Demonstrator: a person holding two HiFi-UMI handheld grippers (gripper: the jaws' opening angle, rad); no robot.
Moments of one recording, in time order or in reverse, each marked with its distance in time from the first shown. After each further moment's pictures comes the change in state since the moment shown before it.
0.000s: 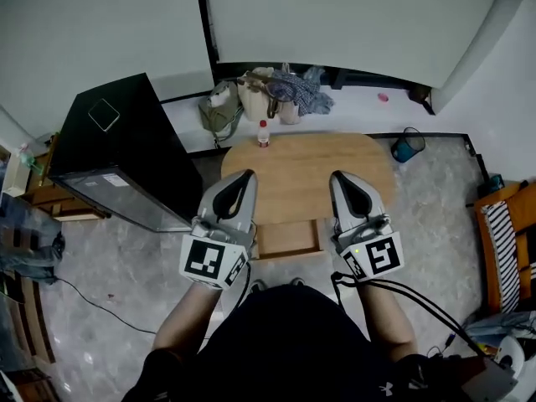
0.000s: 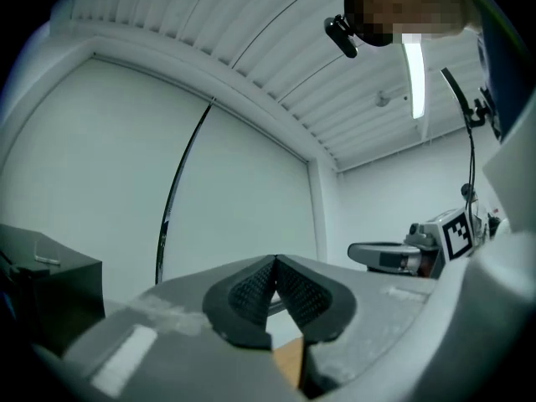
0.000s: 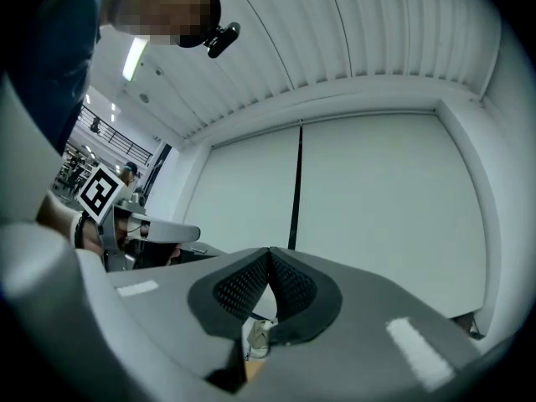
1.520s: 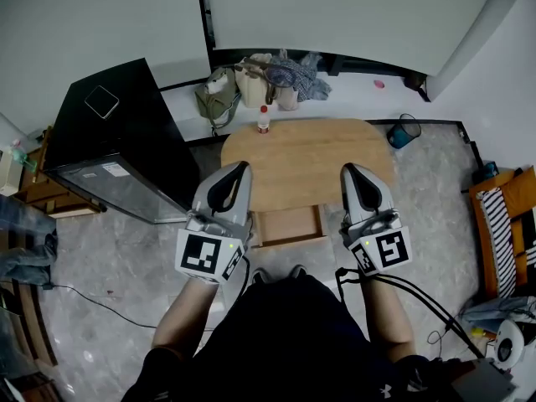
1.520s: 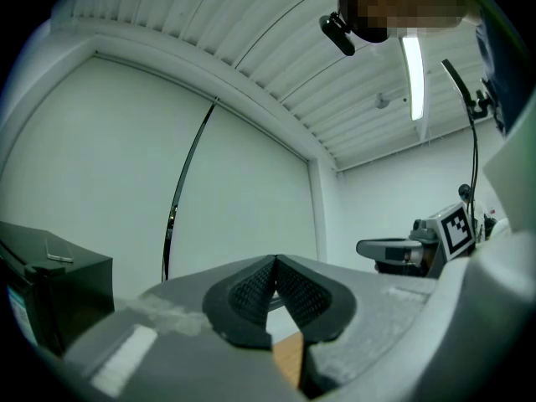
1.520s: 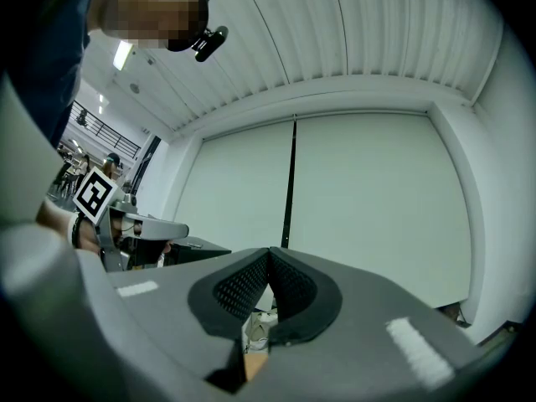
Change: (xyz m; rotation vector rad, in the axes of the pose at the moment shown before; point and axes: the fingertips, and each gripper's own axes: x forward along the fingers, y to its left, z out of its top) left arm -0.039 0.030 -0.011 -0.001 0.010 -0.009; right arm -0.009 0.026 -0.008 0.015 0.043 -0.082
